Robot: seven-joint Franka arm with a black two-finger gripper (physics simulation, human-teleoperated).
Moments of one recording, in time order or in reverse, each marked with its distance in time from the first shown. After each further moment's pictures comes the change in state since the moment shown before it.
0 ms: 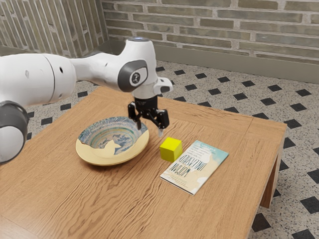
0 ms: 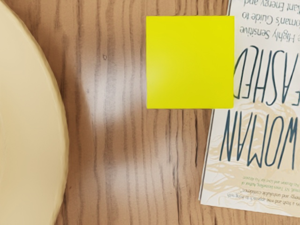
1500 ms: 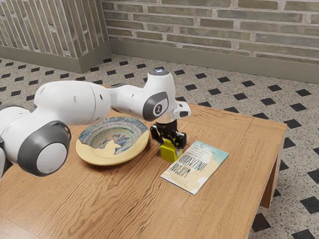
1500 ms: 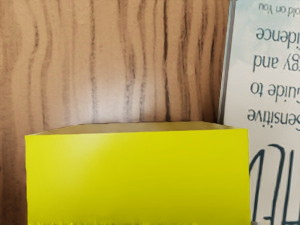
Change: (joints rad) arm -0.007 0.311 -0.018 0.178 -0.037 0.193 0.022
